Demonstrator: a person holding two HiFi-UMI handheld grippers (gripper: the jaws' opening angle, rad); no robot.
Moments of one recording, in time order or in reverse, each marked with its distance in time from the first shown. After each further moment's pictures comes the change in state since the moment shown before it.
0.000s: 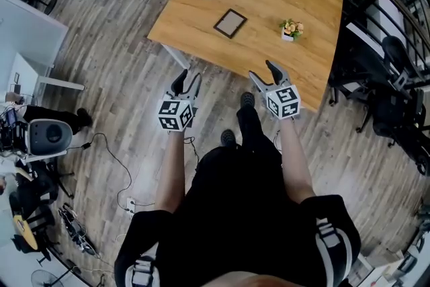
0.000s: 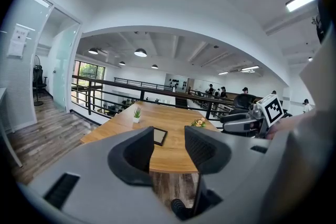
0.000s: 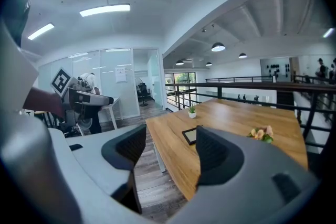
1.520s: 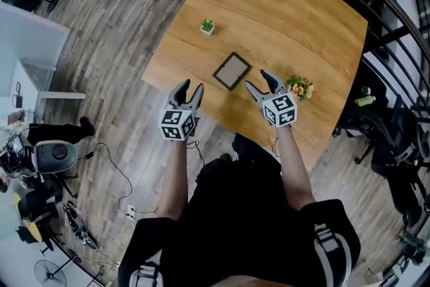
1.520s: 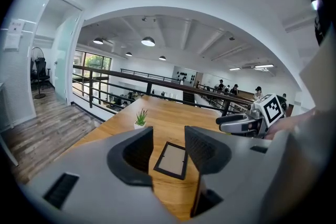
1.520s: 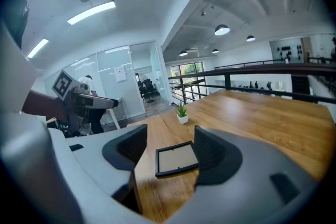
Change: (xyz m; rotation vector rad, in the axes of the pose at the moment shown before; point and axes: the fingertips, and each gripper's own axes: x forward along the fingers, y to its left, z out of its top) left arm 0.227 0.092 0.033 -0.066 0.088 0.076; right arm 0.203 -0.152 0.039 0.063 0.086 0.144
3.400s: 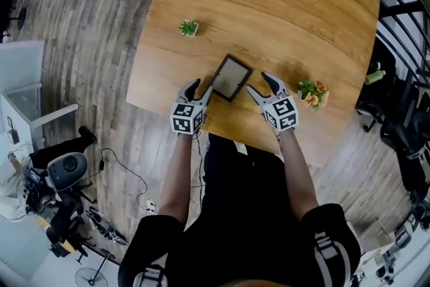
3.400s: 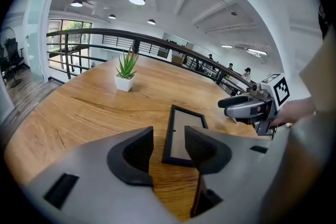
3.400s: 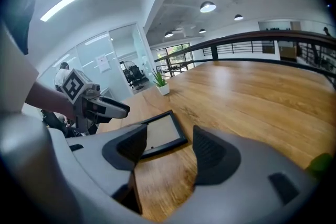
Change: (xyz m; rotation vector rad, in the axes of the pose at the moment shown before) left arm 0.147 0.036 -0.132 -0.008 0.375 -0.177; right arm 0.071 -0.055 -0.099 0.136 0.191 -0.082
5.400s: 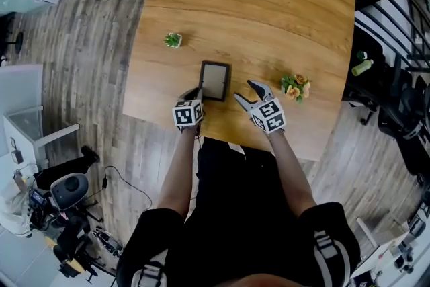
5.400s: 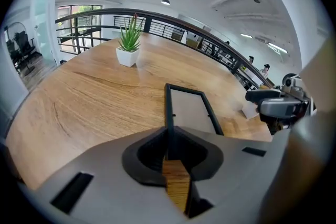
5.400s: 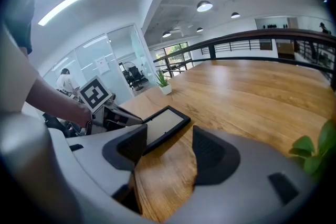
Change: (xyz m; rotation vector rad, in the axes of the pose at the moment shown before) left arm 0.027 0.001 -0.041 -0.108 0.202 0.128; right arm -0.028 0.015 -0.010 0.035 0.006 -0.003
